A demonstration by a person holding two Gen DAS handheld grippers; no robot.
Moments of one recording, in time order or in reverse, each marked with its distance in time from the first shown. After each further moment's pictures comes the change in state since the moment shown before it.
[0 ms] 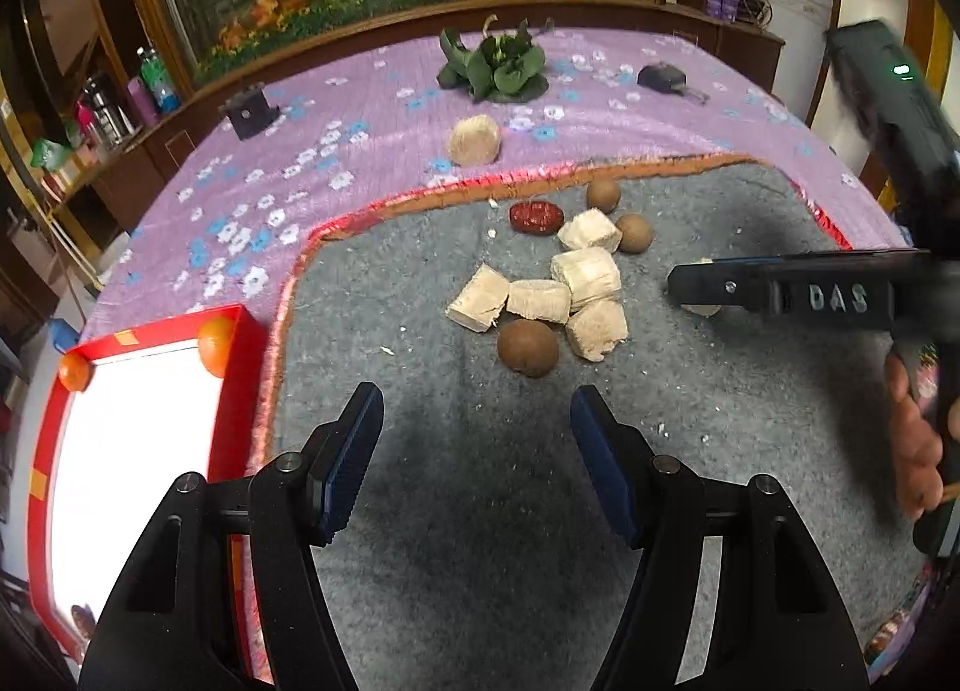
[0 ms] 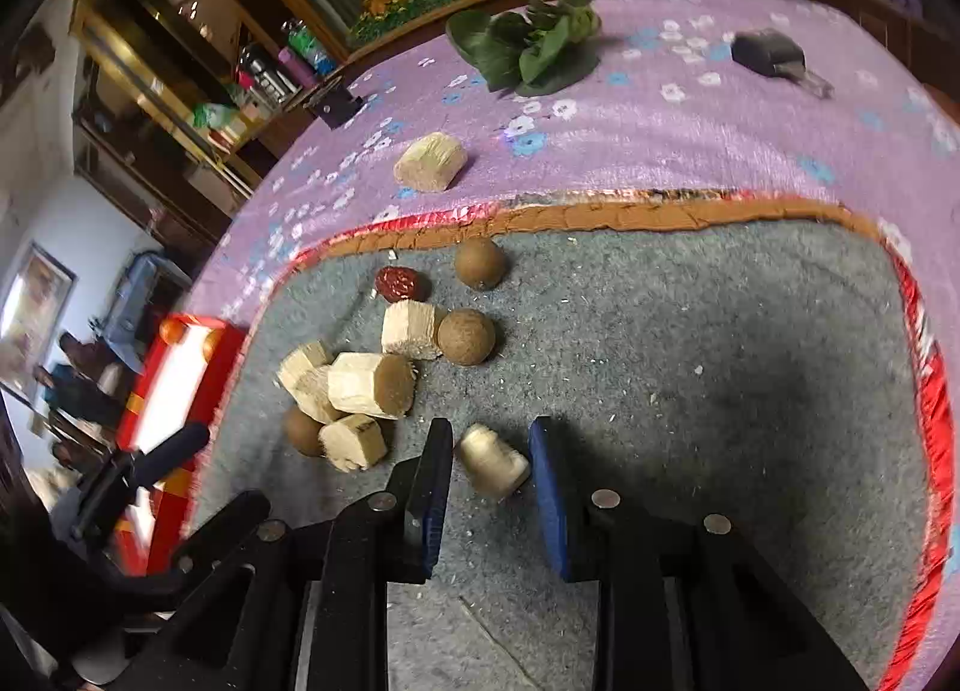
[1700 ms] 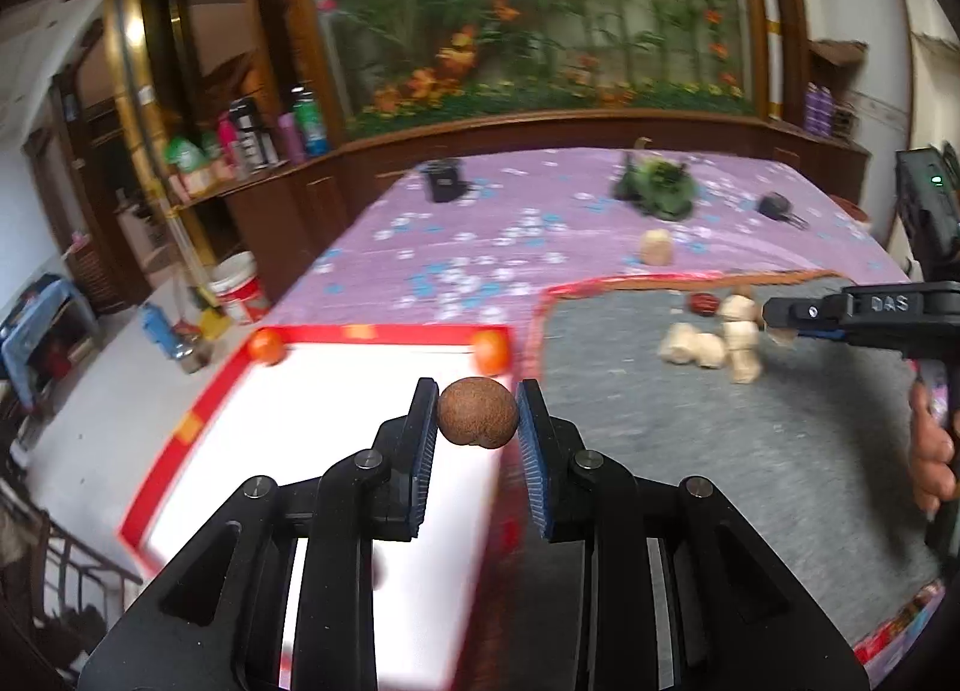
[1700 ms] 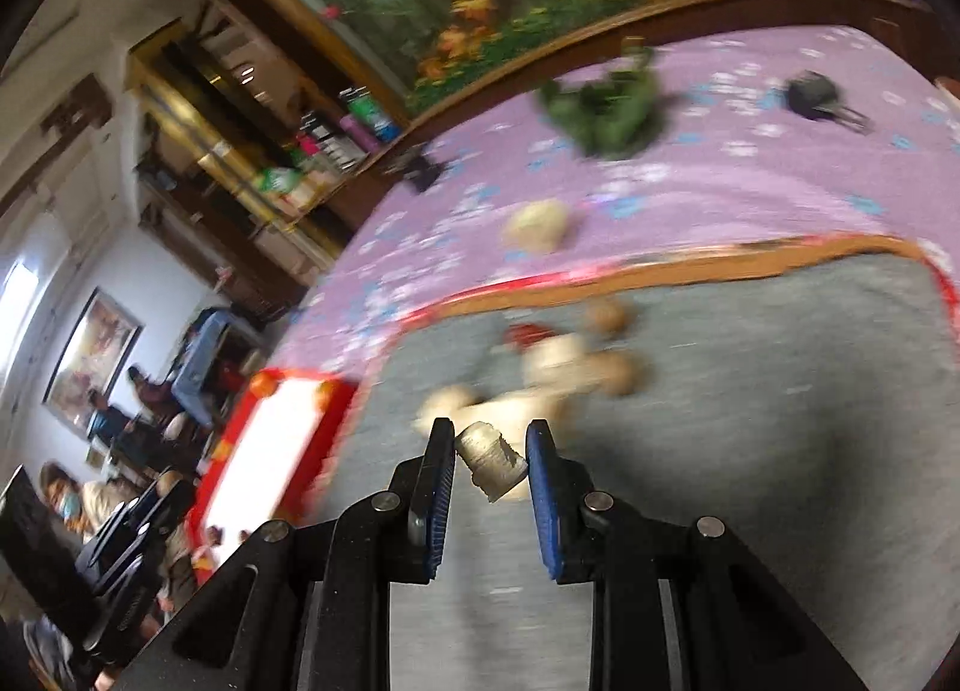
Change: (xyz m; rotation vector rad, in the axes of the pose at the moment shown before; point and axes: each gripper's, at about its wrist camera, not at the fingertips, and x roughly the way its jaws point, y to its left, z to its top) left arm -0.104 0.099 -0.063 -0.203 -0.274 0.250; right arm -0.030 0.042 -0.007 0.041 -0.156 0.224
